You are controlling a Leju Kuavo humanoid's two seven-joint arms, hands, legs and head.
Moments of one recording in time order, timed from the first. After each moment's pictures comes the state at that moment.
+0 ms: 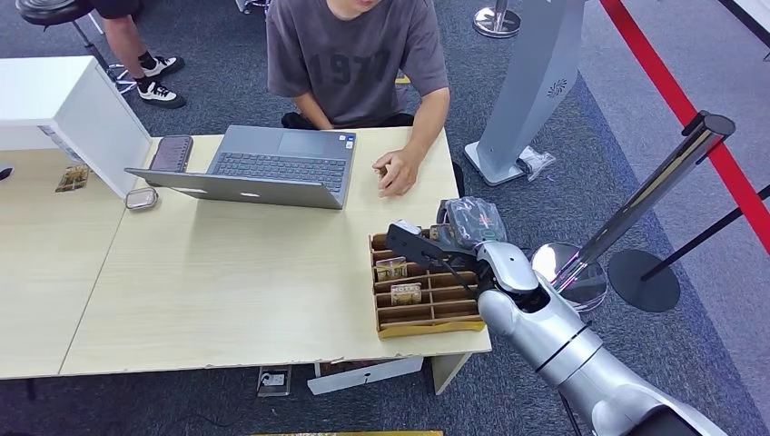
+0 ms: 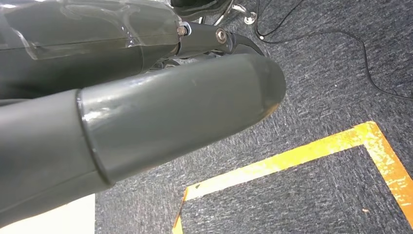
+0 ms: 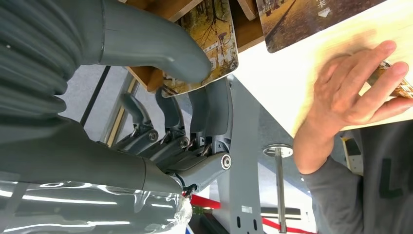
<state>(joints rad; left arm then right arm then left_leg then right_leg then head) -0.12 0.14 -0.85 -0.22 0.44 0.32 -0.16 -0.63 -0.21 0.77 -1.26 1.03 -0.01 0.32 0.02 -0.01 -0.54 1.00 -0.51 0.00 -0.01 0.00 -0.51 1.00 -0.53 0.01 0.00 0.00</state>
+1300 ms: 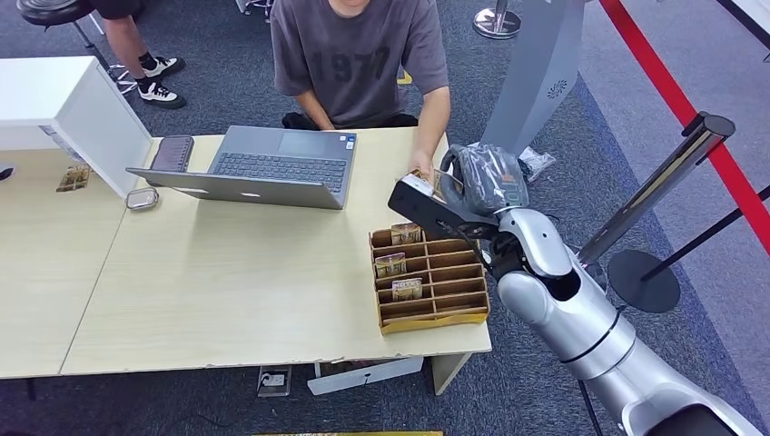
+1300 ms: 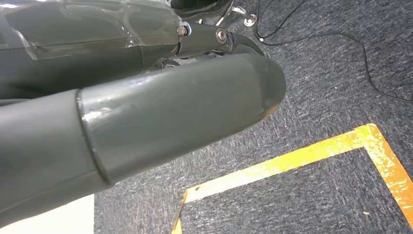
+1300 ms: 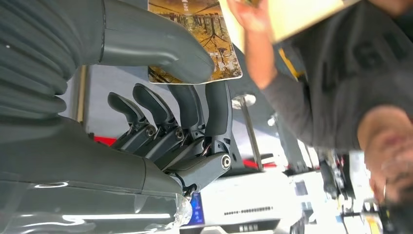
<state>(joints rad) -0.12 0.15 -0.85 -0.22 0.44 0.32 -0.17 -0.69 -0.28 0.72 -1.57 1.01 -0.06 0.35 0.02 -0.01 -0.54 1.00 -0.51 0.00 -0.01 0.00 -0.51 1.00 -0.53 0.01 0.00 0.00</state>
